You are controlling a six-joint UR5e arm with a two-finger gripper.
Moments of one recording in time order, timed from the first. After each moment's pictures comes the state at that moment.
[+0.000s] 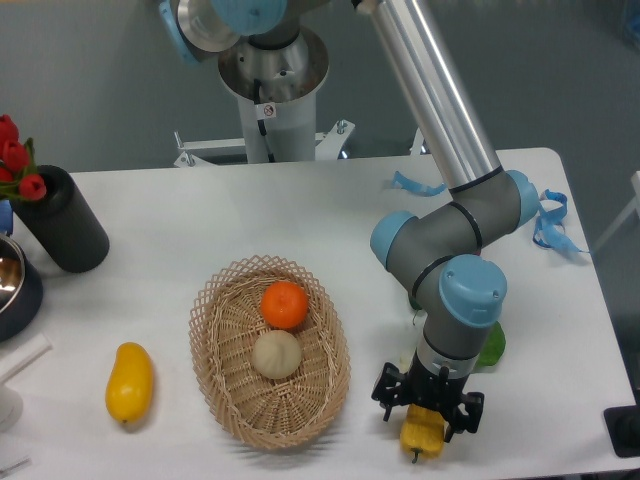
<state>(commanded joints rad) 2.55 -2.33 -1.34 -0.78 1.29 0.85</state>
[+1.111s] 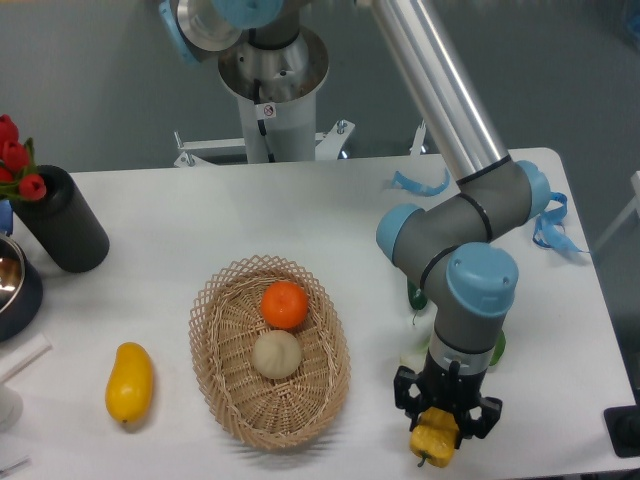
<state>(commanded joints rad) 2.58 -2.25 -1.28 -0.78 1.32 1.03</state>
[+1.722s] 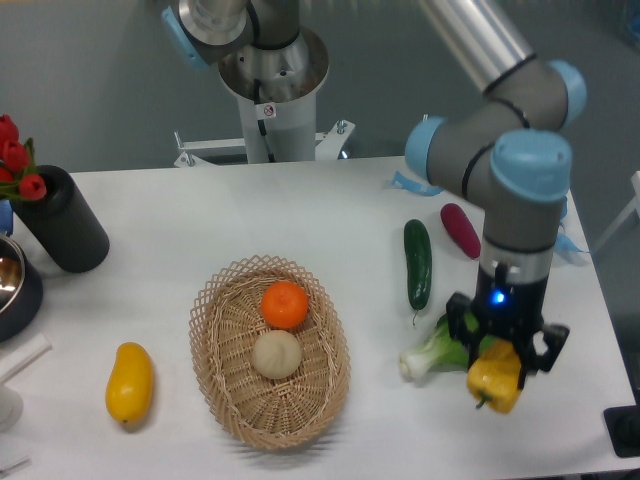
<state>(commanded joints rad) 2.70 -2.02 -1.42 -0.87 1.32 1.20</state>
